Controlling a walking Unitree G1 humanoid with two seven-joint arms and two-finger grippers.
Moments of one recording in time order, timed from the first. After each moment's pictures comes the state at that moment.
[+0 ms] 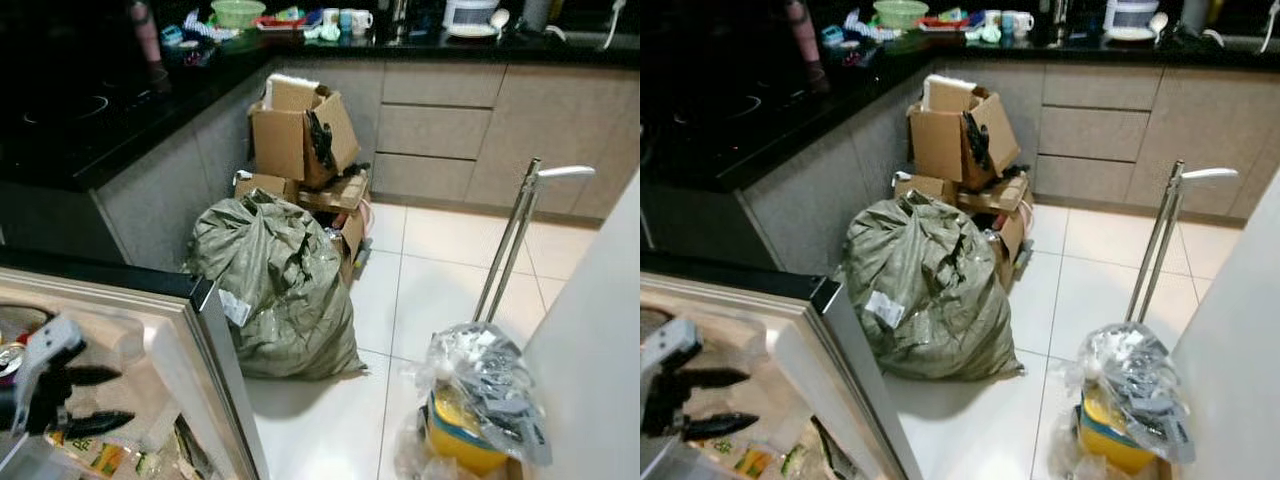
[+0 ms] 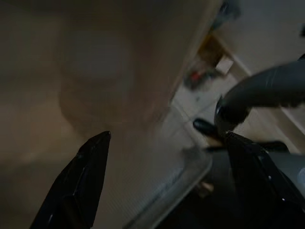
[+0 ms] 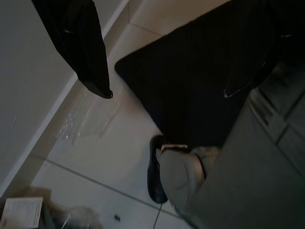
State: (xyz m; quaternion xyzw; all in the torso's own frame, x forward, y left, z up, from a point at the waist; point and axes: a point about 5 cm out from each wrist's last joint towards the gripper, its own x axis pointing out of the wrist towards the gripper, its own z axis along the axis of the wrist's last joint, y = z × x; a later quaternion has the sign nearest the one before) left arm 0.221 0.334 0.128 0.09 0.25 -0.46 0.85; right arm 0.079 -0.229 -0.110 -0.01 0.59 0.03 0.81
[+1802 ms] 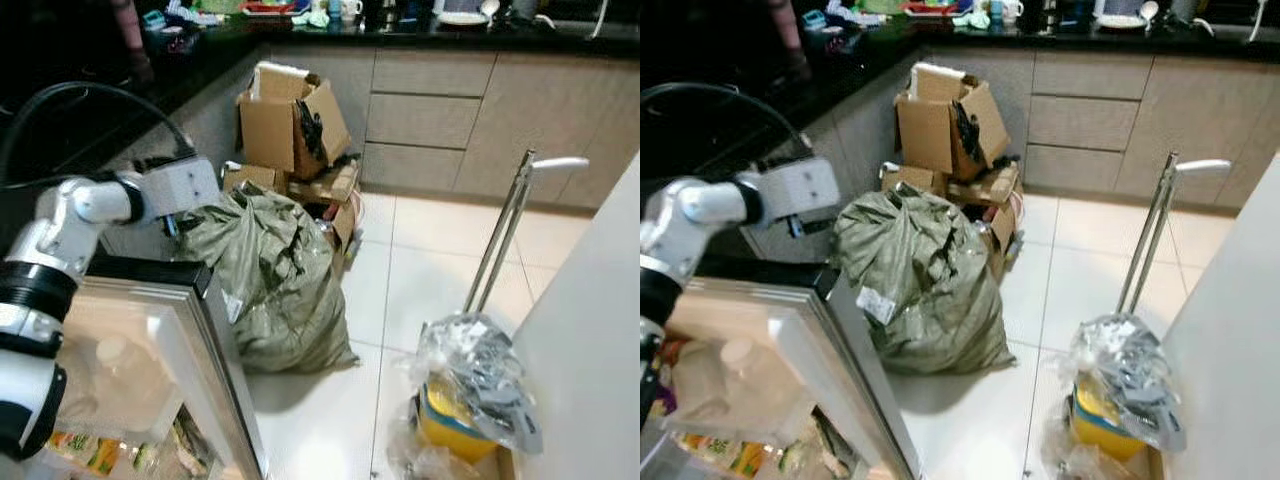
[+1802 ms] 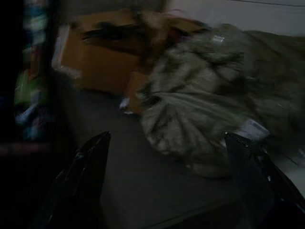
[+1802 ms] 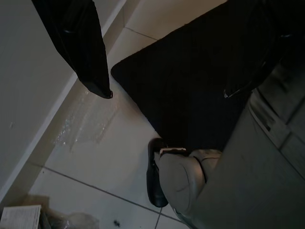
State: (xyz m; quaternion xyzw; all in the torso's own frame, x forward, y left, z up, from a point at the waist) left arm 0.377 0.225 0.257 0.57 0.05 -0.32 0.75; right arm 0.081 -0.225 -0.110 -0.01 0.58 0.04 0.81
